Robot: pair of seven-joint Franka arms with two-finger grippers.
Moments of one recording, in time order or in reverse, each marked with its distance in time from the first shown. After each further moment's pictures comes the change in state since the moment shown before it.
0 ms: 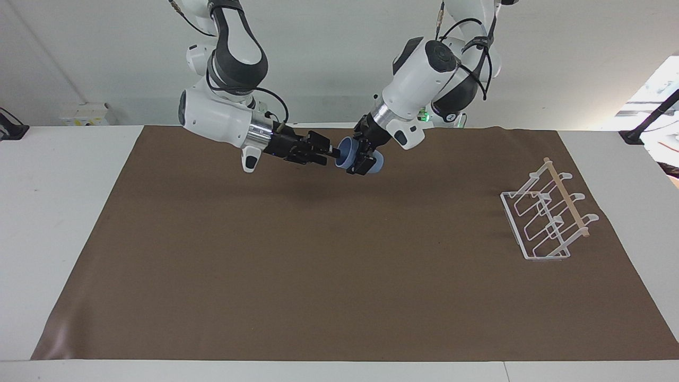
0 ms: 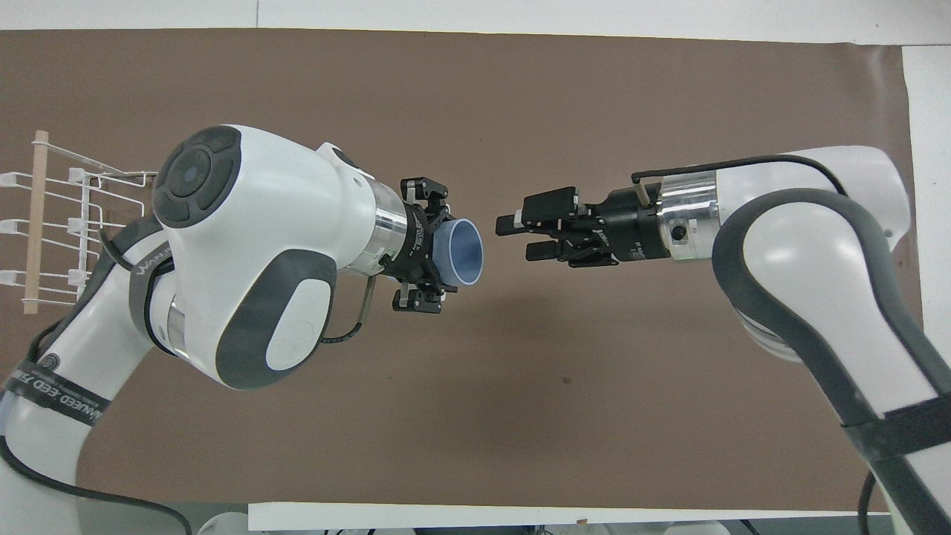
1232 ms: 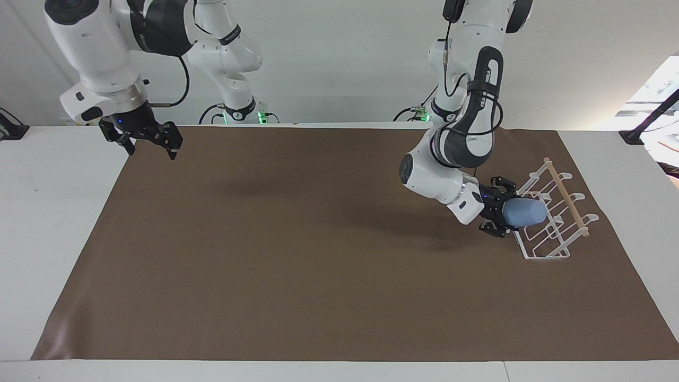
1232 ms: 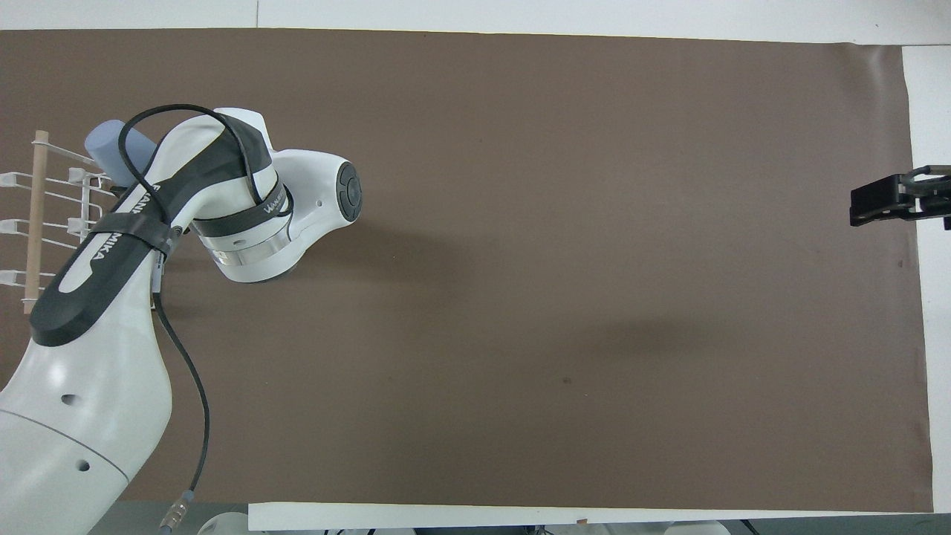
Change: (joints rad) left arm 0.176 0.321 0.013 -0.037 1.650 -0.433 0.091; right arm -0.287 -0.030 -0.009 0.400 -1.197 -0.474 0.004
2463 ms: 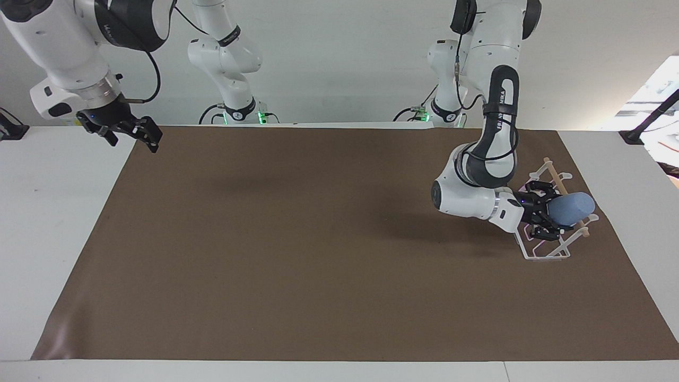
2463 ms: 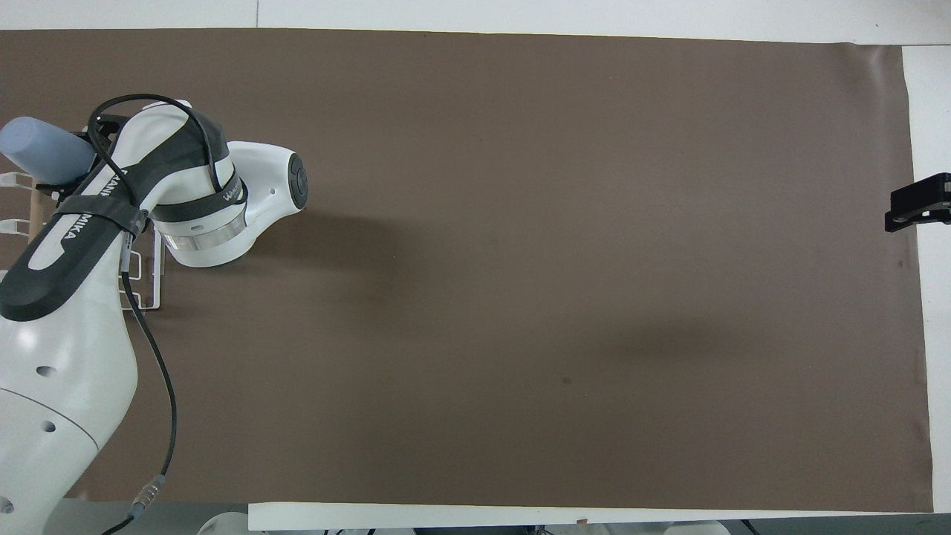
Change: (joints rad) left arm 0.087 0.002 0.019 -0.034 0.114 -0.043 -0.222; right arm -0.084 0.024 0.003 -0.007 0.019 -0.012 -0.007
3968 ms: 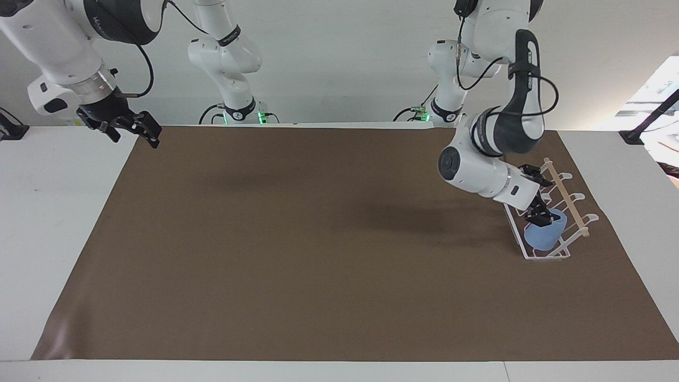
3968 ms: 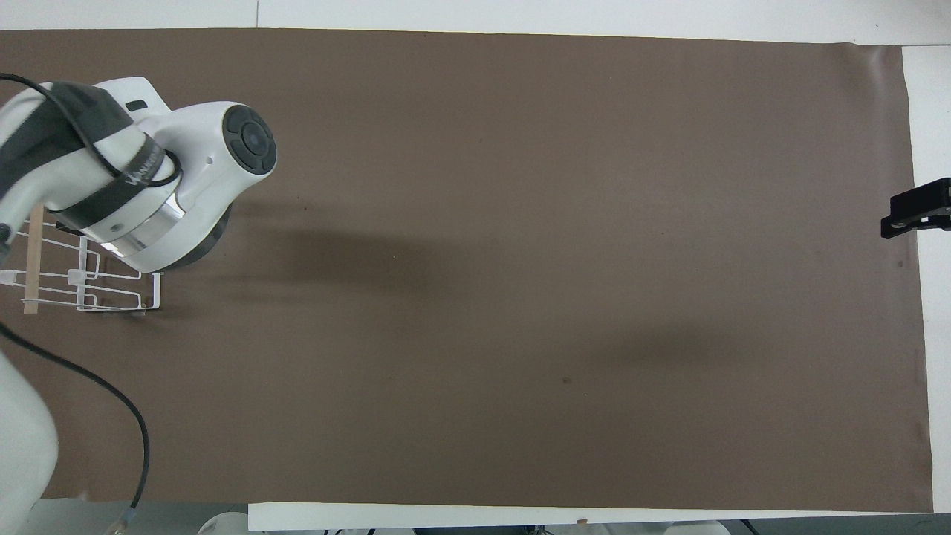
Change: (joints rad) left arm 0.010 -0.216 -0.021 0.076 -0.426 0.053 0.258; right arm 0.018 -0.007 -0.022 0.000 0.055 -0.028 0.000
